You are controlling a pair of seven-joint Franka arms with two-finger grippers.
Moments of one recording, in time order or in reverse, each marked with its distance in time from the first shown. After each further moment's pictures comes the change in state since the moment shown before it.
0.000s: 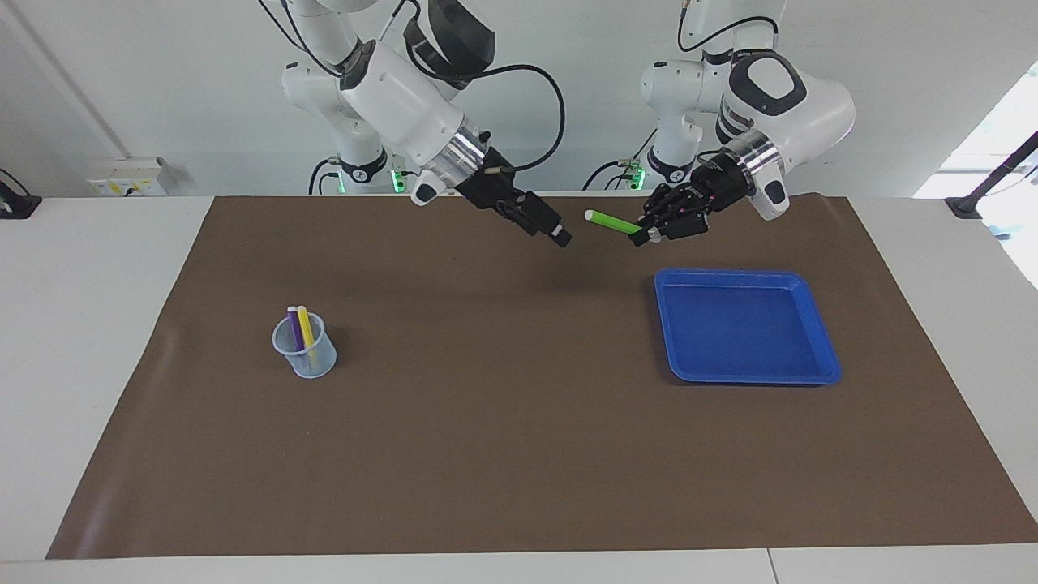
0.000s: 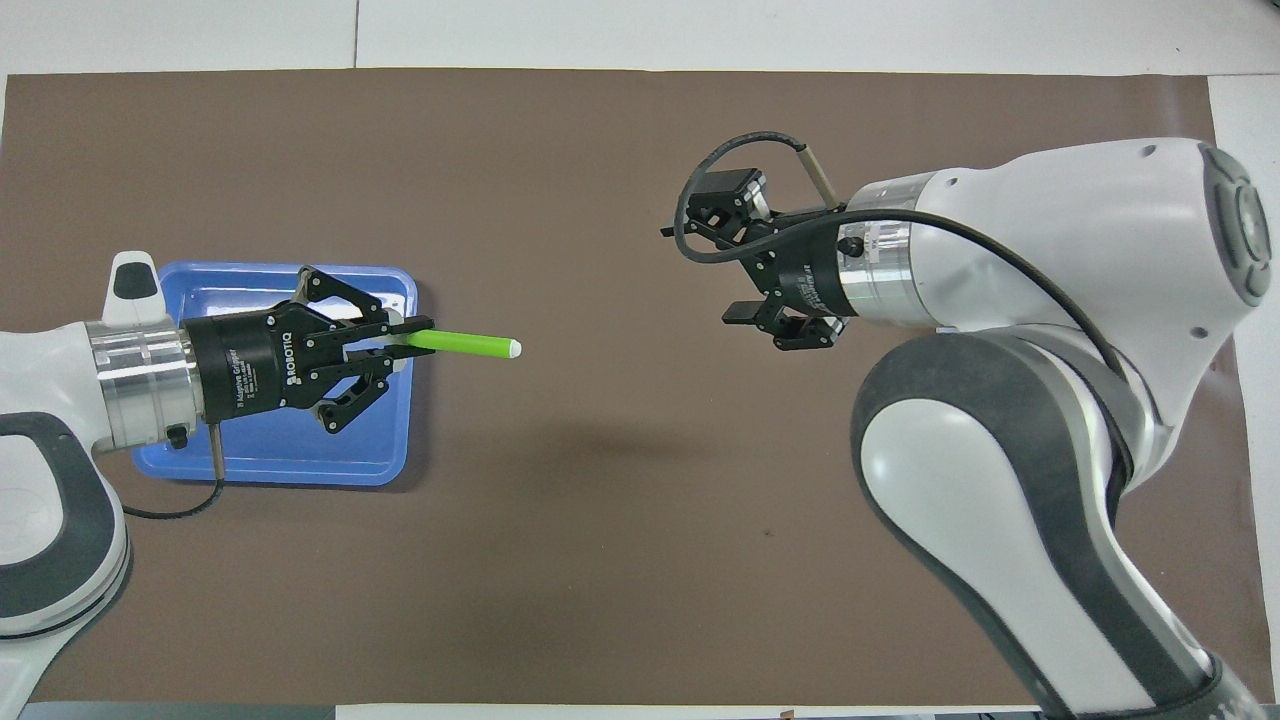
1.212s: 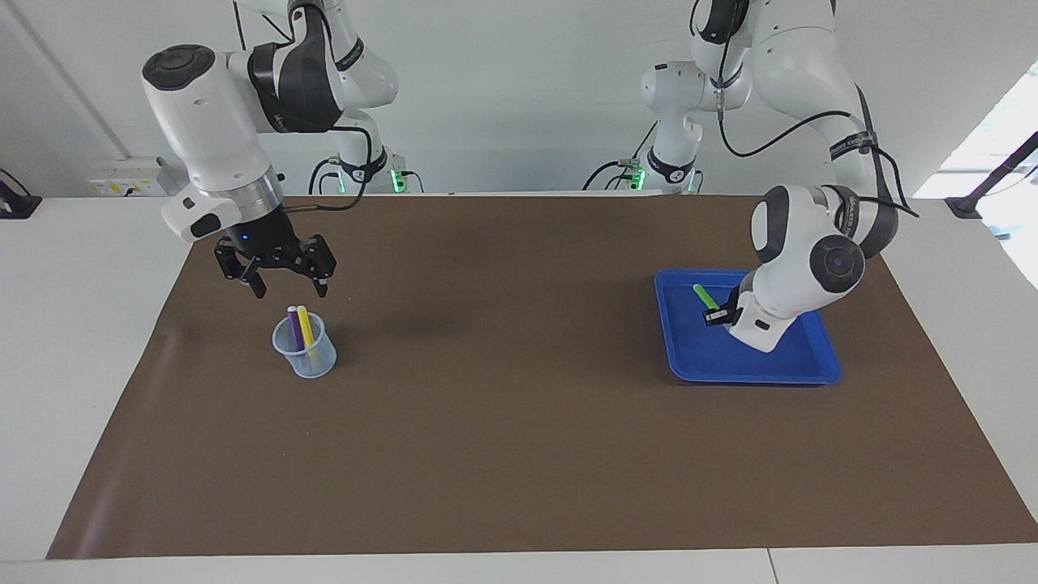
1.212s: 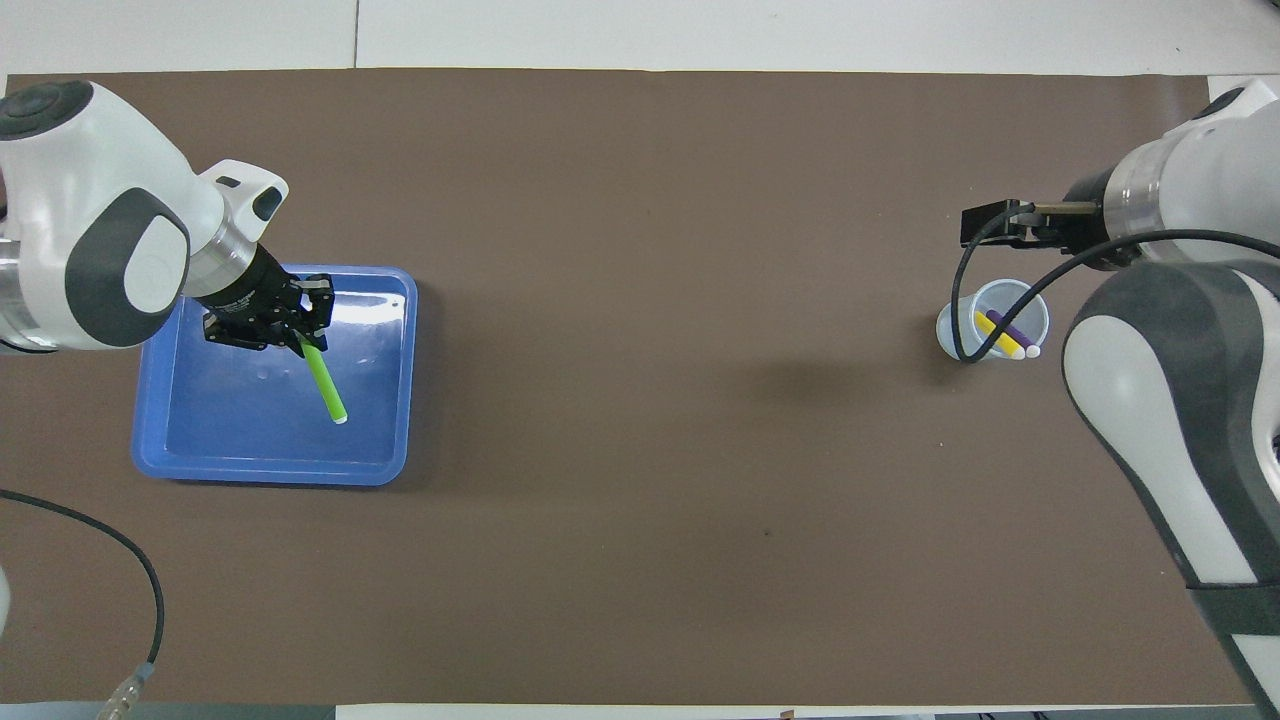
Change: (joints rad) left arm 0.084 0.639 -0.044 0.566 1.037 -0.459 0.625; right arm -0.012 -0.035 -0.321 0.029 -0.583 -0.267 -0.828
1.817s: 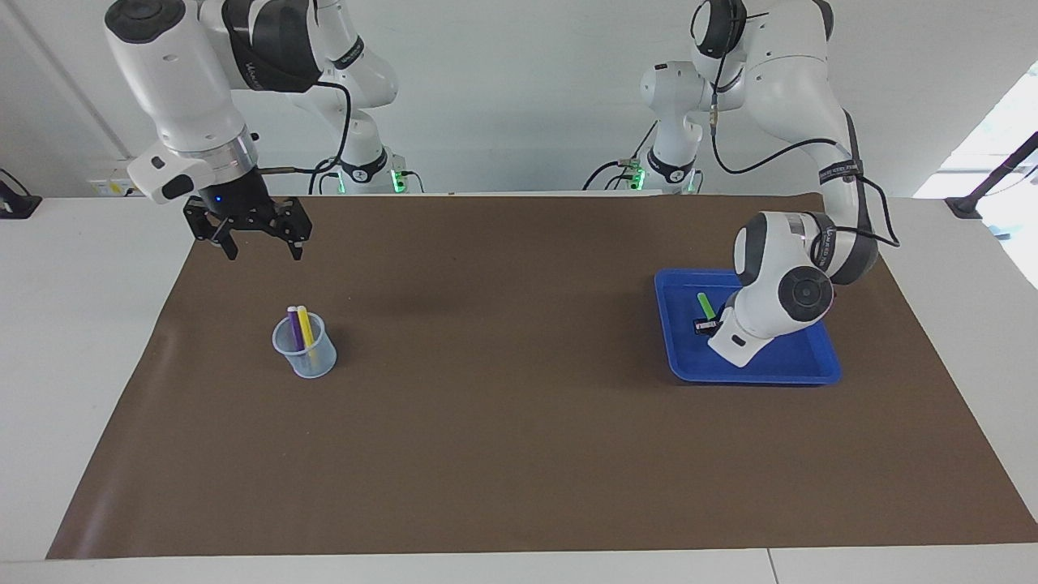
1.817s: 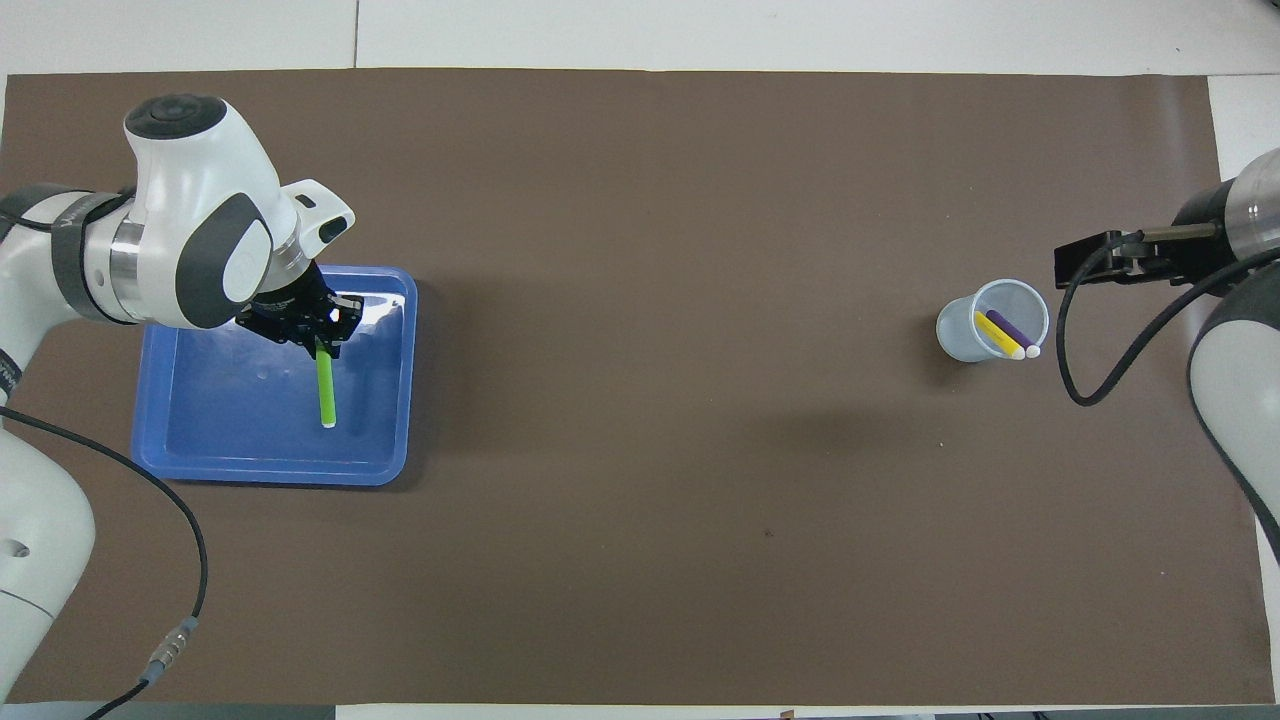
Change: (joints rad) left arm -0.007 0.037 -0.003 -0.017 0.035 0.043 0.053; right arm -0.003 -0.037 -0.005 0.026 -0.034 -0.136 -0.003
